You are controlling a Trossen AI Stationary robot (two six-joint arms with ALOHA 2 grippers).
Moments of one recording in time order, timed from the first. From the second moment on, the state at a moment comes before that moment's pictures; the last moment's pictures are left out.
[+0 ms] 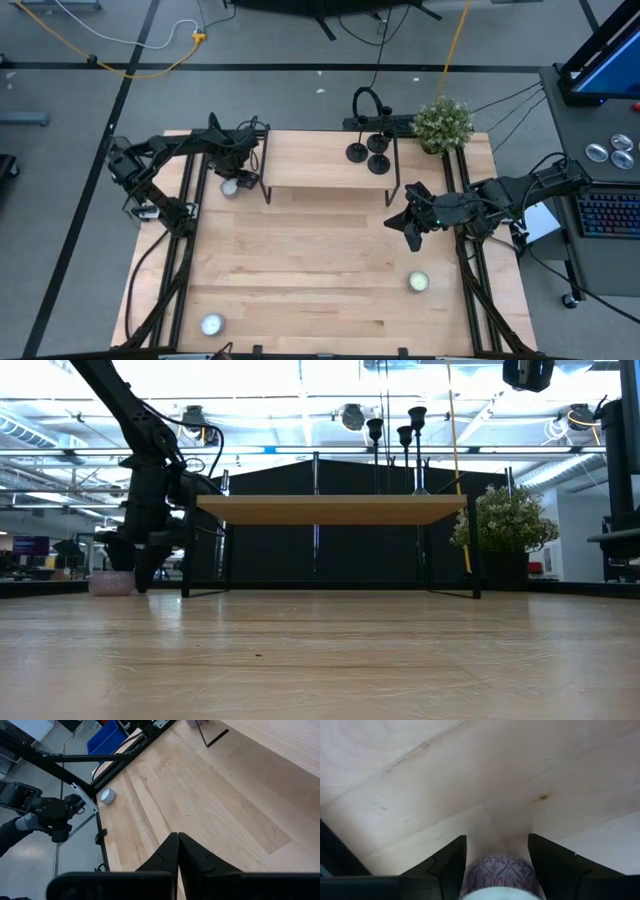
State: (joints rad) left arm 0.83 1.58 0.82 -0.86 -0.02 -0.27; right arm 0.33 0.97 1.02 -0.62 0.26 0.91
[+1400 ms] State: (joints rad) left arm 0.82 1.56 0.82 -1.03 0.00 -0.28; right arm 0.33 0.97 1.02 -0.56 0.26 0.87
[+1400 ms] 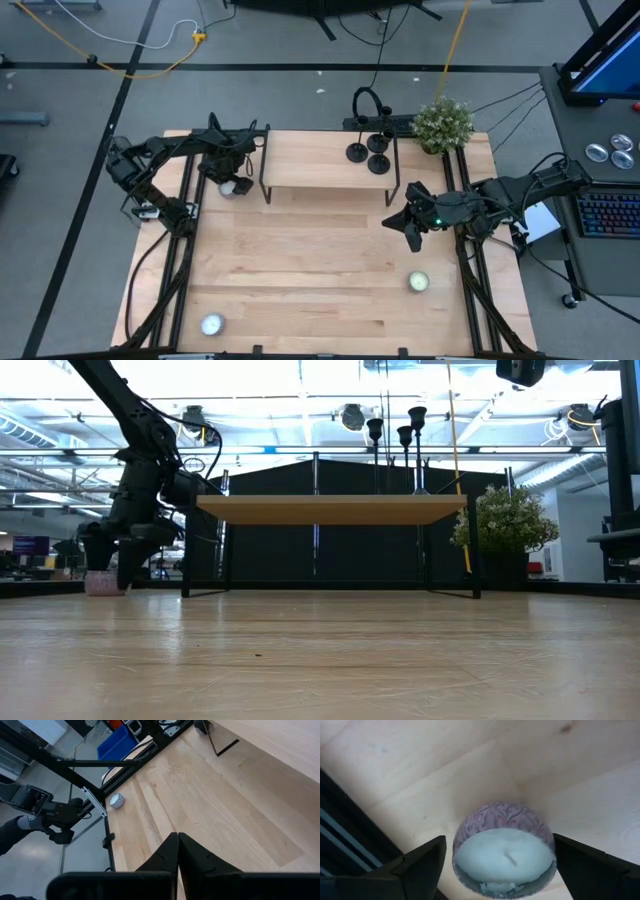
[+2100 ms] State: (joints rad) left arm 0.79 1.56 0.82 -1.09 -0.03 -0.29; right arm 0.33 0.97 1.02 -0.56 0.26 0.87
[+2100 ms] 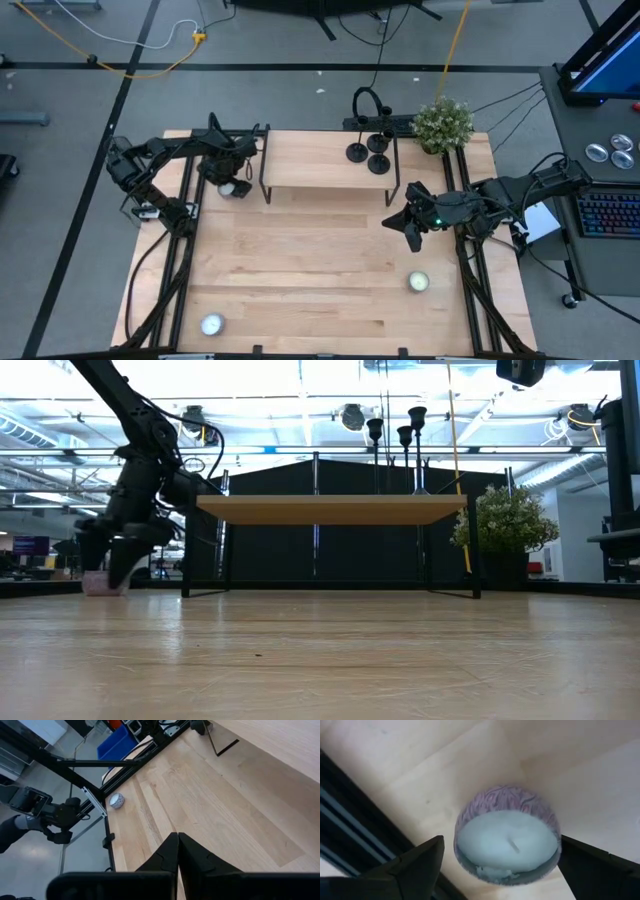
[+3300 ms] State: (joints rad) left arm 0.79 1.56 0.72 -0.96 -0.01 -0.31; right arm 0.33 0.97 1.02 -0.56 0.26 0.88
